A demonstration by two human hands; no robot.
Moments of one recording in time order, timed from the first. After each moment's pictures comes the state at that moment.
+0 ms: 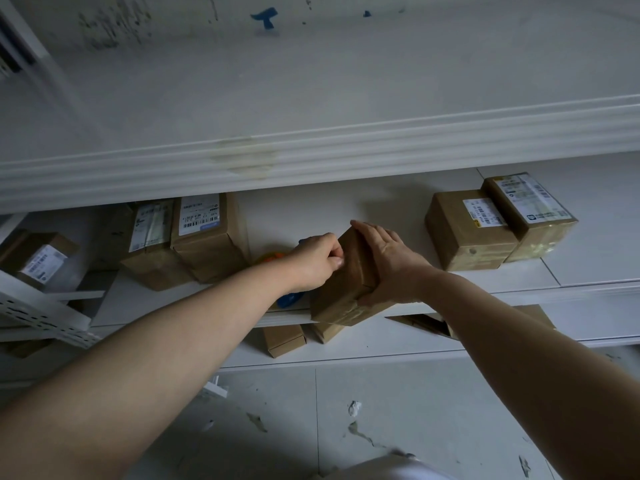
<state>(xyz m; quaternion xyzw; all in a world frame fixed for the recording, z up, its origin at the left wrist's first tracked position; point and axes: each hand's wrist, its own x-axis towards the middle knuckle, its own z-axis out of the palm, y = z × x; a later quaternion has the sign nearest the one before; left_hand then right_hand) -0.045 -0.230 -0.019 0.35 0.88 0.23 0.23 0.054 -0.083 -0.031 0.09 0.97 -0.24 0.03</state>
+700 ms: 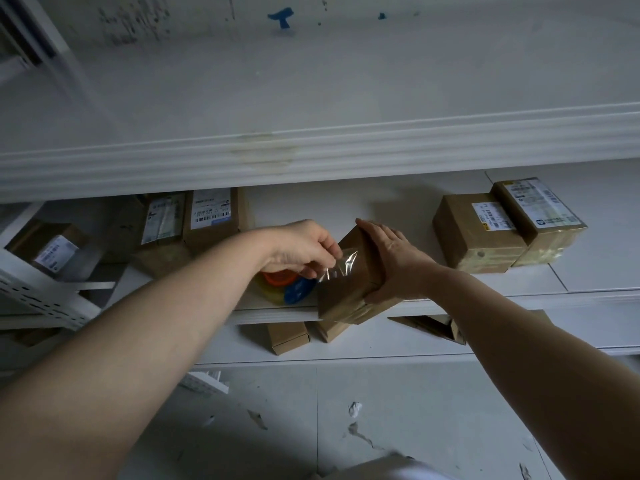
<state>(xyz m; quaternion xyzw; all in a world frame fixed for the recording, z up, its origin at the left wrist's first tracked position) -0.063 -0.255 0.027 0.26 0.80 0.32 0.43 0.048 -0.085 -0.029 0.06 0.97 -0.25 0.04</state>
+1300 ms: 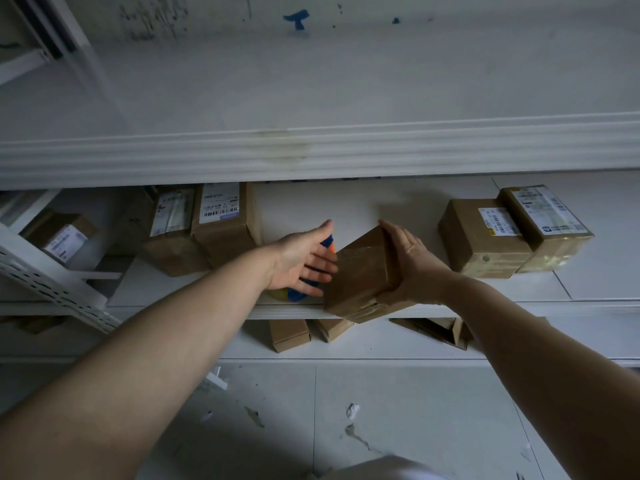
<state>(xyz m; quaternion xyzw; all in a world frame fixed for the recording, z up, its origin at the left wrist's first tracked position) -0.060 -0.269 -0.002 0.06 0.74 0.45 0.50 0.059 -0.073 -0.038 0.10 0.95 -0.31 0.04</state>
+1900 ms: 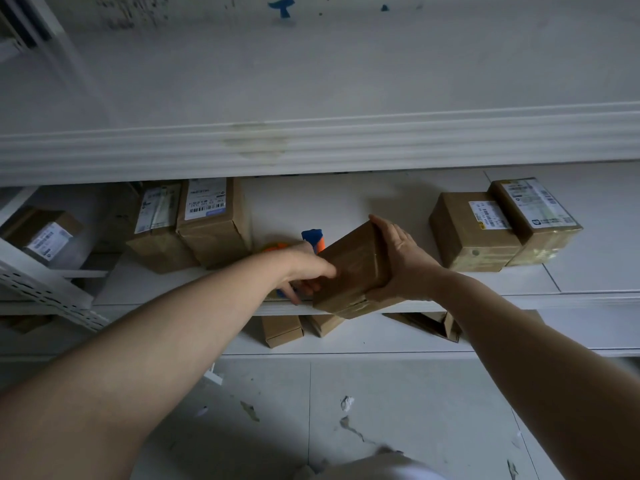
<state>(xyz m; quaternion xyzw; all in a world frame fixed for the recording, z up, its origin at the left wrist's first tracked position) -0.044 -0.242 -0.015 0.10 0.88 0.22 0.42 0.059 -0.069 -0.042 0.09 0.94 -0.32 0.03</state>
